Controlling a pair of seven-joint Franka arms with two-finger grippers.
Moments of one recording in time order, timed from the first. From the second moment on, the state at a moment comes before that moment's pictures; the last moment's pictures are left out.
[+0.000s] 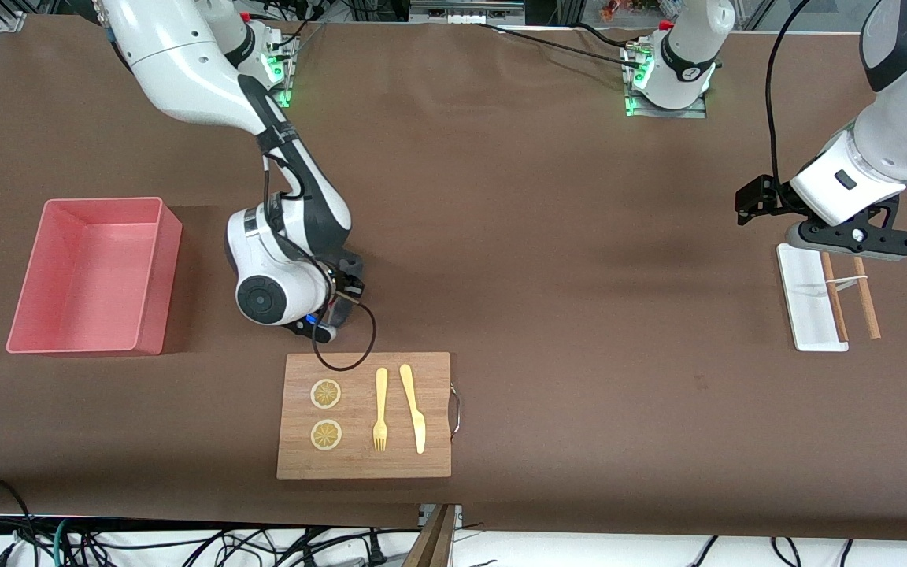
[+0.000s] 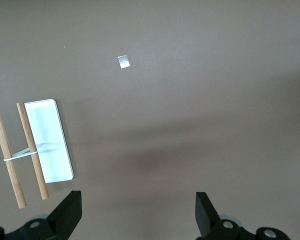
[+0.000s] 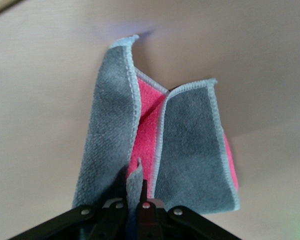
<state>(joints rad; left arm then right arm) -0.04 0.08 -0.10 -1.62 0.04 1.62 0.00 0.41 0.73 0.03 -1.50 0.26 1.92 0.74</state>
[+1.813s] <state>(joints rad) -0.05 0.06 -0.11 -1.60 0.04 1.60 0.00 0.42 0.74 -0.18 -1.45 0.26 1.61 0.40</state>
